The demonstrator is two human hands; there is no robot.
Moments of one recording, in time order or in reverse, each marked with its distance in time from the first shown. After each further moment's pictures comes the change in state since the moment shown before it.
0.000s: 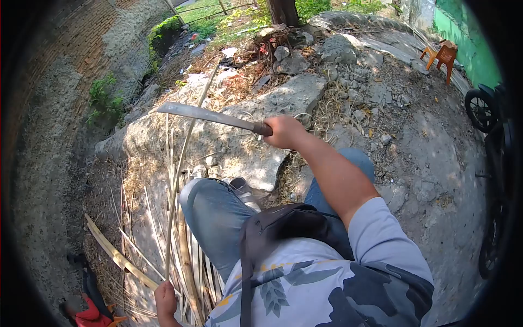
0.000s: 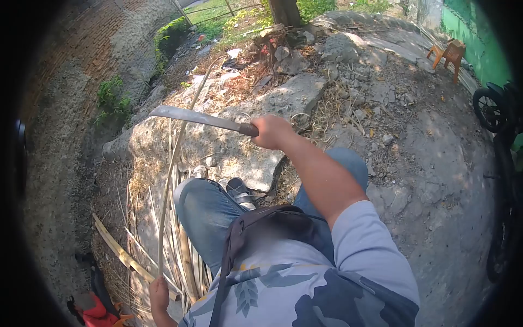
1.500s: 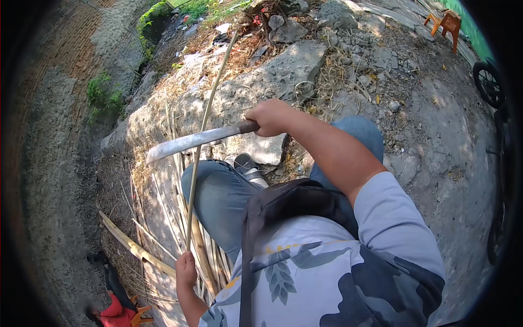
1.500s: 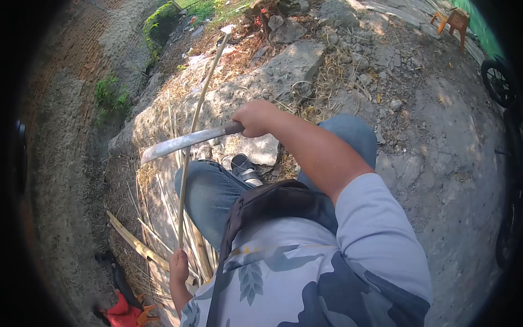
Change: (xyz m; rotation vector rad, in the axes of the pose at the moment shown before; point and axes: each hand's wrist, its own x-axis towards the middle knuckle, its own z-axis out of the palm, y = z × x) left_hand 0.048 0.005 0.044 0.210 -0.080 0.189; right_hand -0.003 -0.025 0.021 -0.111 -0.212 -0.217
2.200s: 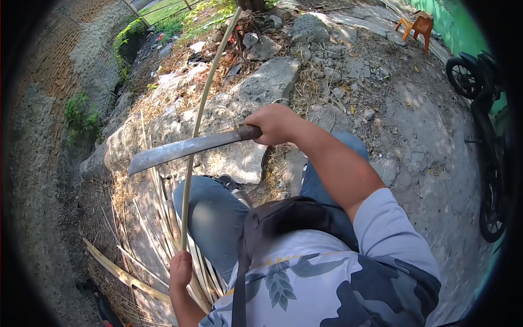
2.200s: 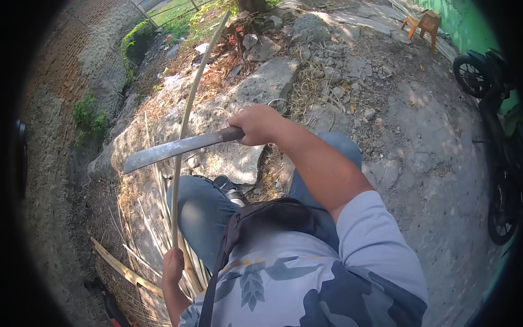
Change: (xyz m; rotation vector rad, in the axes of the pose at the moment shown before) left_hand 0.081 0.034 0.028 -0.349 -0.264 0.042; right_hand -0.040 0.028 -0.040 -0.035 0.219 0.015
